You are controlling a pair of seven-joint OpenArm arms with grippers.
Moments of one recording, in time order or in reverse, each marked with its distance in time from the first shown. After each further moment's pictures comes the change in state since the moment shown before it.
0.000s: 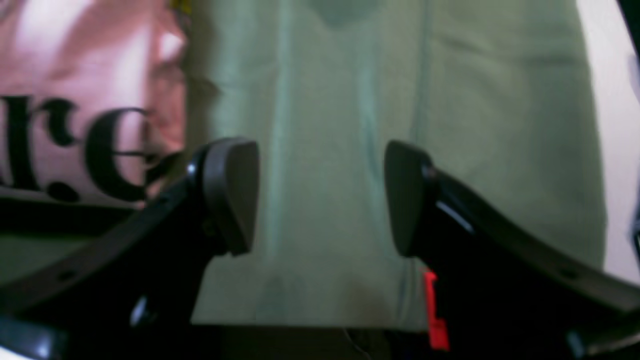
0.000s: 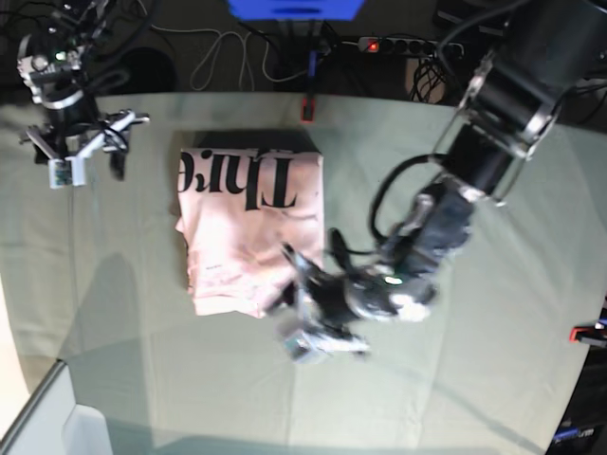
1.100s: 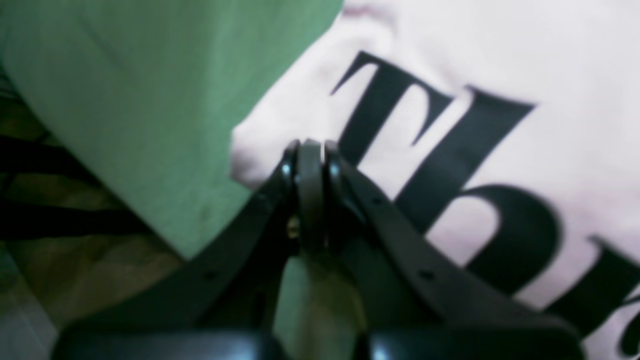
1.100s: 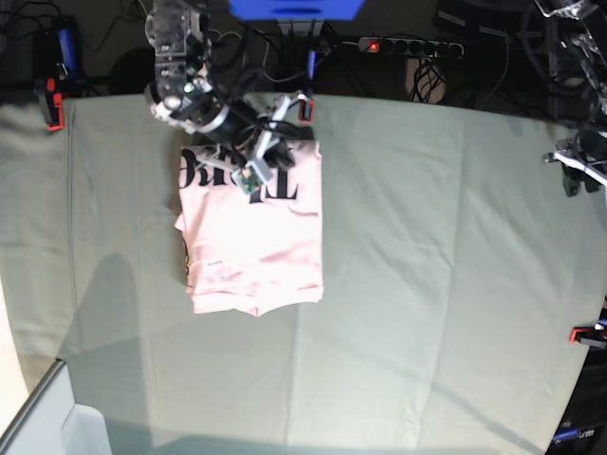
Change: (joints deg) left arm 40.4 -2.8 -73.2 20.7 0.3 0.2 9.9; right arm 3.8 0.6 -32.8 -21.5 0.3 -0.2 1.1
